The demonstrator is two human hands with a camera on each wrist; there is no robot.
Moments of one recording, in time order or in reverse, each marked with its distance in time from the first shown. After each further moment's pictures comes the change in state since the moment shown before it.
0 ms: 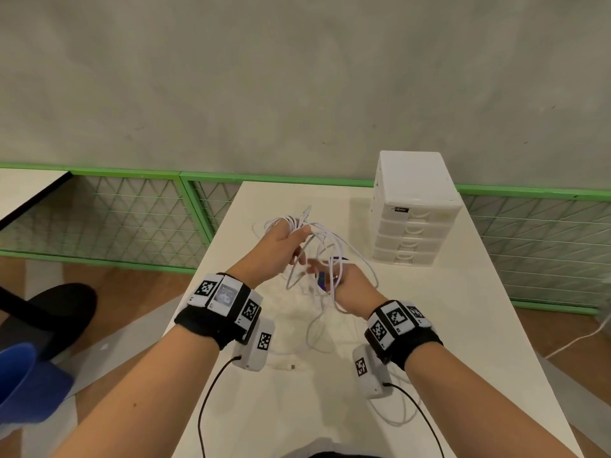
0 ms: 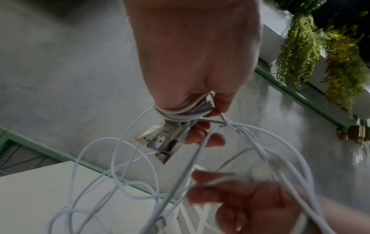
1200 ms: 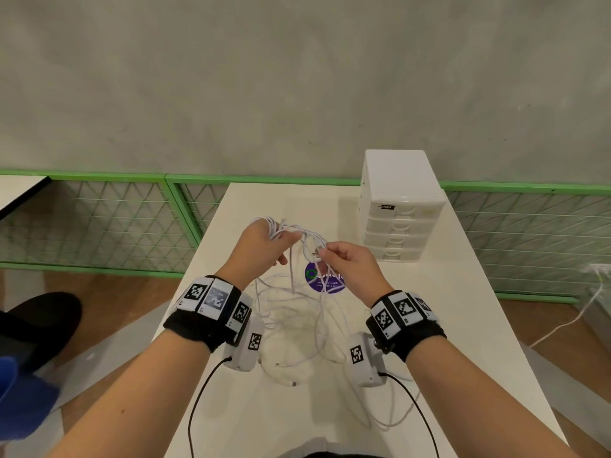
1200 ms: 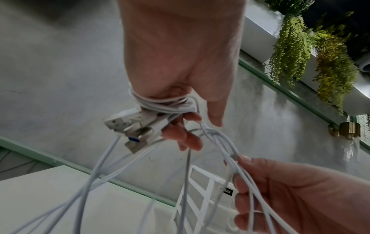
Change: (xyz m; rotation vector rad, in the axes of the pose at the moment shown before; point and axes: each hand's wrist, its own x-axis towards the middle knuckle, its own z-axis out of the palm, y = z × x) left_hand 0.012 -0.012 -0.001 0.139 0.174 0.018; right_hand -0.011 -0.022 -0.023 0.340 0.216 -0.040
